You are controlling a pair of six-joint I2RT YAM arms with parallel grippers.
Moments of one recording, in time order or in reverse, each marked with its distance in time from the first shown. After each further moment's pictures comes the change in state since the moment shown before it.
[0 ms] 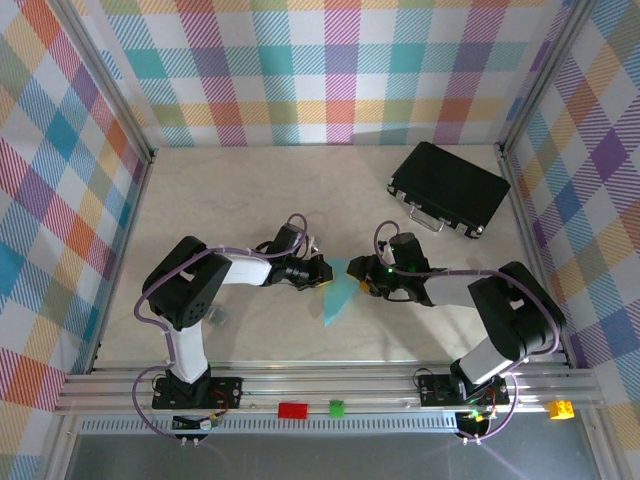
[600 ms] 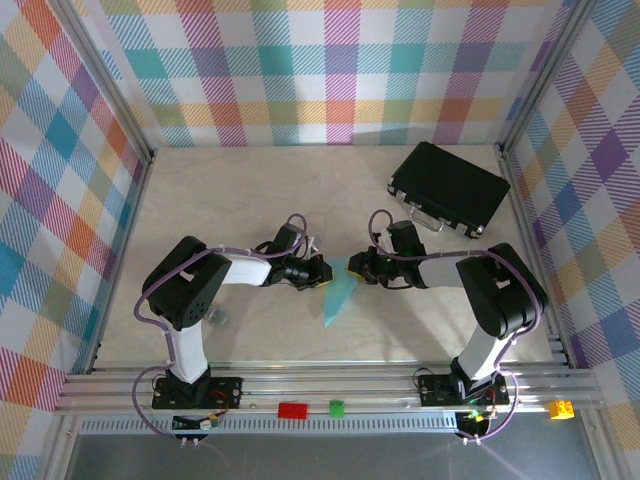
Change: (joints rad) left arm 0.002 0.000 -0.003 0.008 0.003 -0.007; right arm -0.063 0.142 0.156 -0.104 -0.130 -0.159
